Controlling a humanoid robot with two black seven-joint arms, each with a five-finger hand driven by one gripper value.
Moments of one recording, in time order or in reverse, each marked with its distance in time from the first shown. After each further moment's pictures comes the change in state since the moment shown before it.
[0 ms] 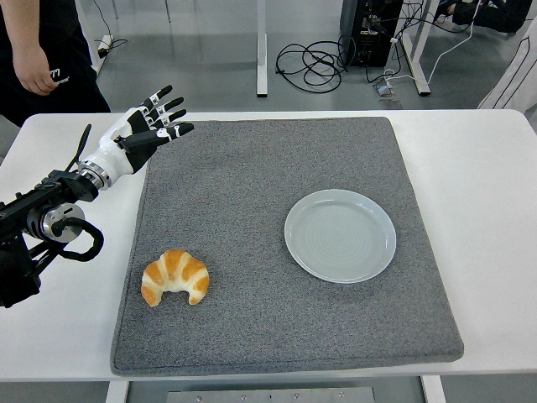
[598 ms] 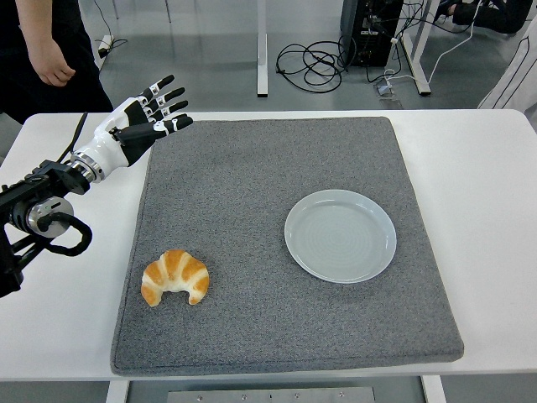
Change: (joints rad) left arm -0.011 0.121 0.017 -0.186 0.017 0.021 0.009; right arm 0.000 0.000 0.001 0.000 0.000 0.000 0.000
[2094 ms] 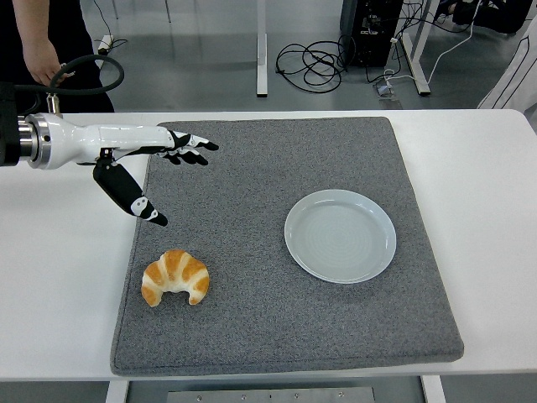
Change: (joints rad) left arm -0.730 0.526 0.661 -0.815 0.656 -0.040 0.295; right arm 0.004 0.000 0.002 -0.001 0.000 0.000 0.000
